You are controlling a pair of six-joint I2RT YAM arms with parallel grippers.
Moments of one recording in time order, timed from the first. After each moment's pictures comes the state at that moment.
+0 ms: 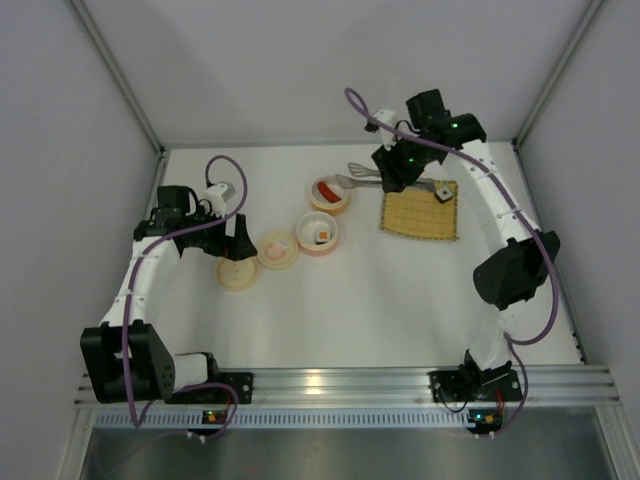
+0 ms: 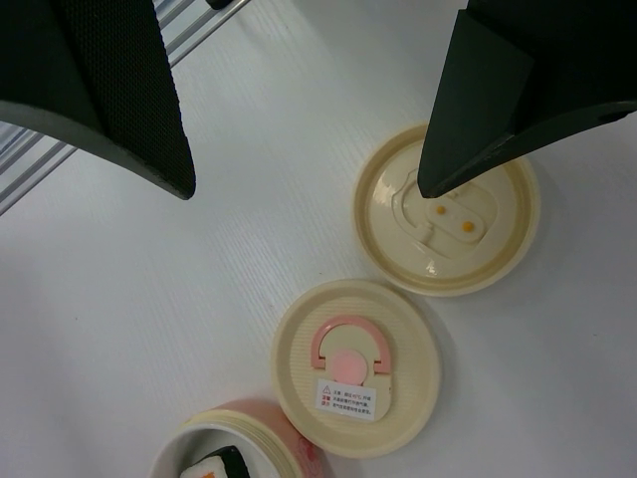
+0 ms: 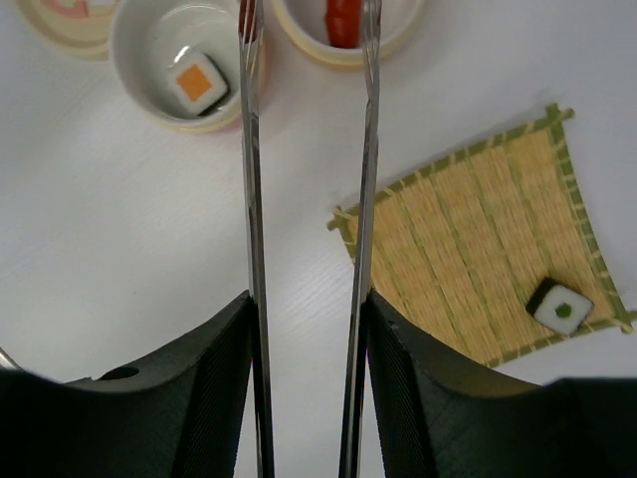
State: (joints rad) left arm 0.07 1.28 1.03 -0.72 0.63 0.24; right arm 0.42 1.90 2.09 -1.18 -0.30 -0.46
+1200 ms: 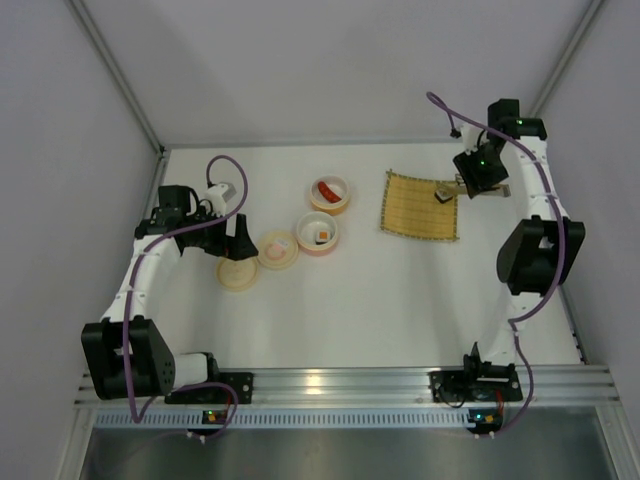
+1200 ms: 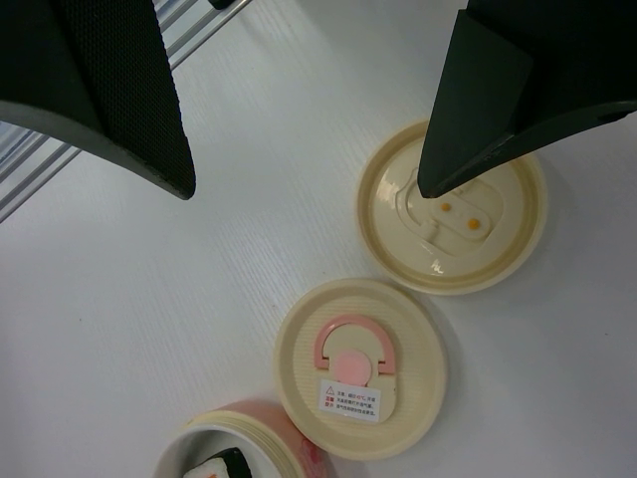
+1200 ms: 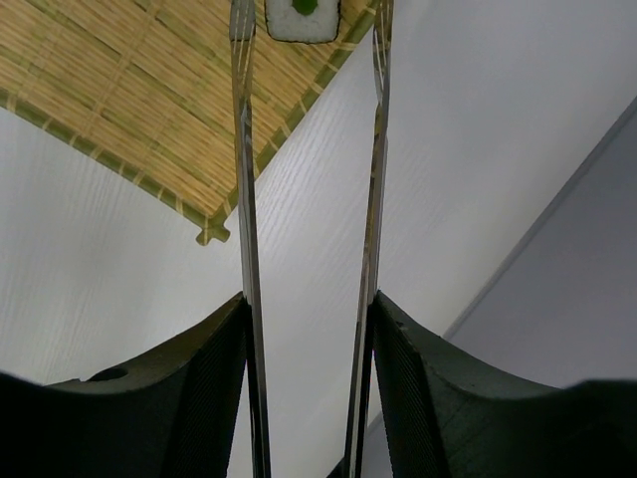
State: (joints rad) left arm 0.07 1.30 1.03 -0.72 0.65 0.23; right arm -0.06 1.96 1.99 -1.20 -0.05 -0.57
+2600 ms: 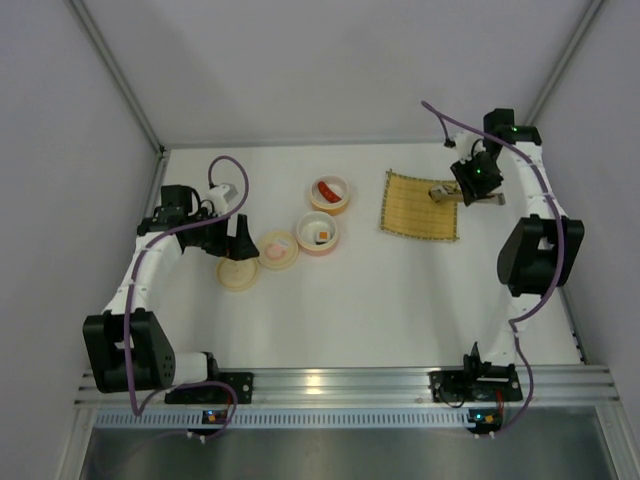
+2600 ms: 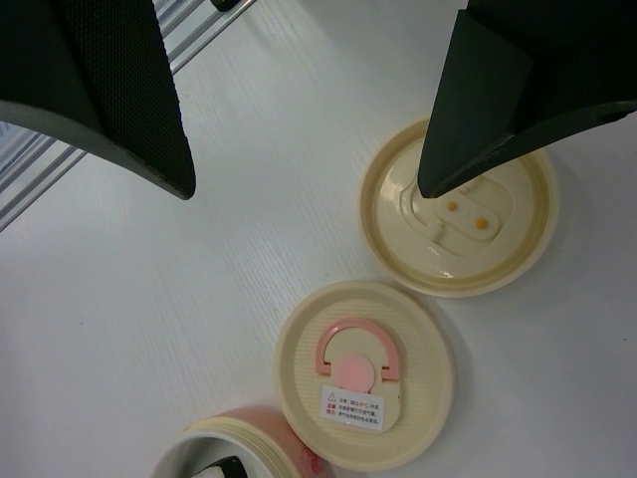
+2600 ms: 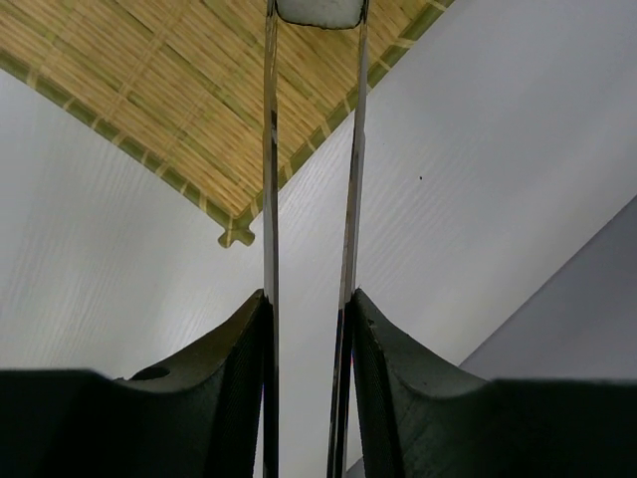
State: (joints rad) left arm 0.07 1.33 1.03 -0.72 0.66 0.23; right arm -0.06 1.96 1.89 -1.16 -0.11 -0.61
